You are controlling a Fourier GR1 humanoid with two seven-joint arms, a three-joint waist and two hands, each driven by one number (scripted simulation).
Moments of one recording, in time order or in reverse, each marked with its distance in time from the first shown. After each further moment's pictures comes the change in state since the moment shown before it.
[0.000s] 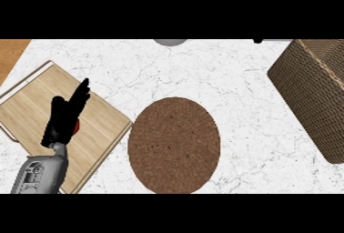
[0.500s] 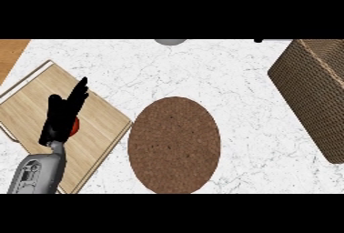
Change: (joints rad) left arm -0.013 0.011 0.015 0.018 0.012 -0.015 -0.006; right arm 0.083 -0.231 -0.170 0.201 -0.112 0.061 -0.037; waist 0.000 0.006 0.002
